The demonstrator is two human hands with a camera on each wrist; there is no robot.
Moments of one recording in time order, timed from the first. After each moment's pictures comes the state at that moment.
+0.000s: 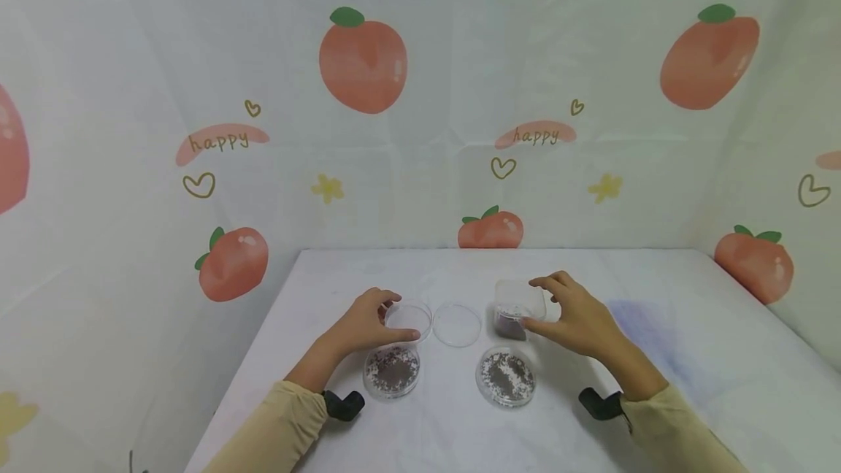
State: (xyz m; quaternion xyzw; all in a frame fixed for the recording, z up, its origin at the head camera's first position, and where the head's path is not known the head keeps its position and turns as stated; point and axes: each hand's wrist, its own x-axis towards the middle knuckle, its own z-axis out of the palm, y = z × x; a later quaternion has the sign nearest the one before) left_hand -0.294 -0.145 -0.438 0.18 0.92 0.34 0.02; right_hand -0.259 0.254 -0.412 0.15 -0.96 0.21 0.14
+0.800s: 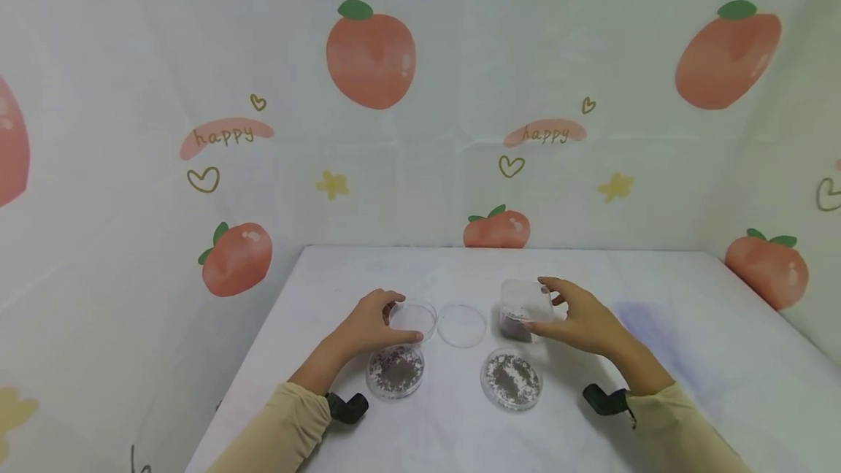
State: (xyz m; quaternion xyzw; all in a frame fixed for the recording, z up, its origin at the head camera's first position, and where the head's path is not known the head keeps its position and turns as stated) left_hand -0.293 -0.144 -0.441 0.17 0.92 0.35 0.01; right_hand -0.272 0.259 -0.418 0.14 -0.95 0.27 0.07
